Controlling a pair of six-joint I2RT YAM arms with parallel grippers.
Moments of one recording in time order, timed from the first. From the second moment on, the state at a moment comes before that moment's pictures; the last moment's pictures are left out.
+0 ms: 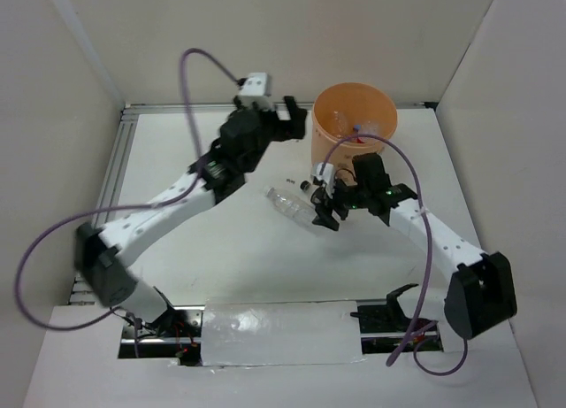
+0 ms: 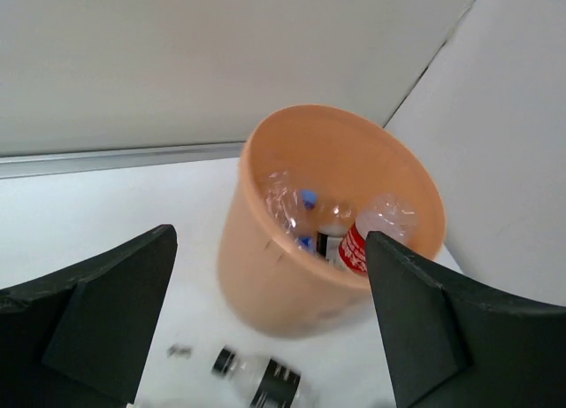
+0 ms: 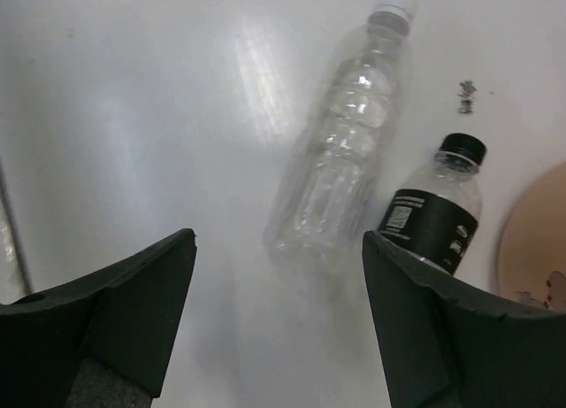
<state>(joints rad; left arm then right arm) -0.75 1.70 1.62 0.08 -0.38 -0.36 0.35 1.20 0.86 -0.47 -0.73 -0.68</state>
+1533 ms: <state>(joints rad) -0.89 1.04 0.66 0.06 -0.23 -0.83 0.24 1.64 1.88 -0.35 -0.54 -0.31</state>
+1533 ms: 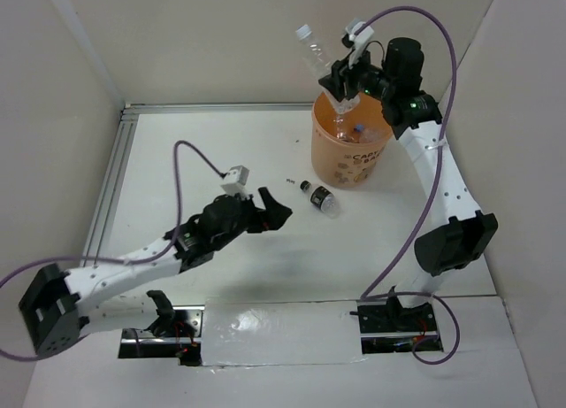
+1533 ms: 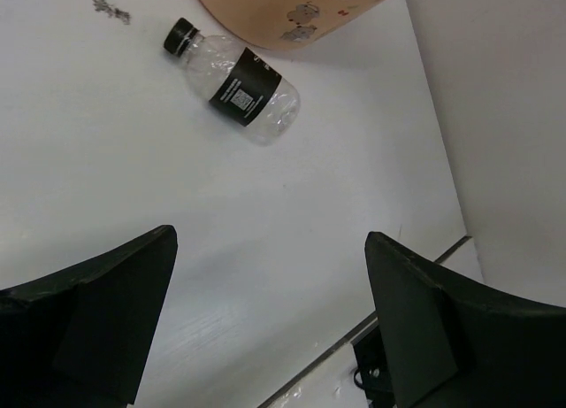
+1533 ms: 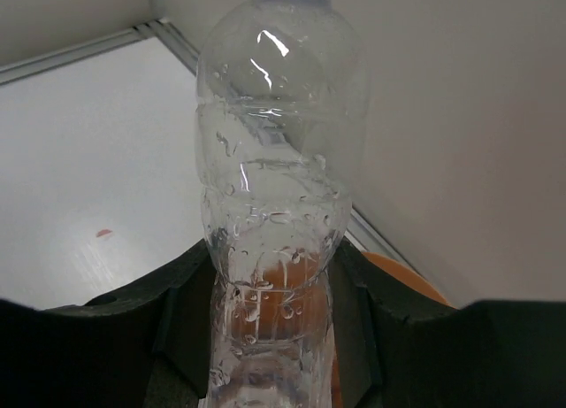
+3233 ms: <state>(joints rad) -0.83 2.13 1.51 -0.34 -0.12 -1.30 -0.48 1.33 1.14 -0.34 -1.00 -0.25</state>
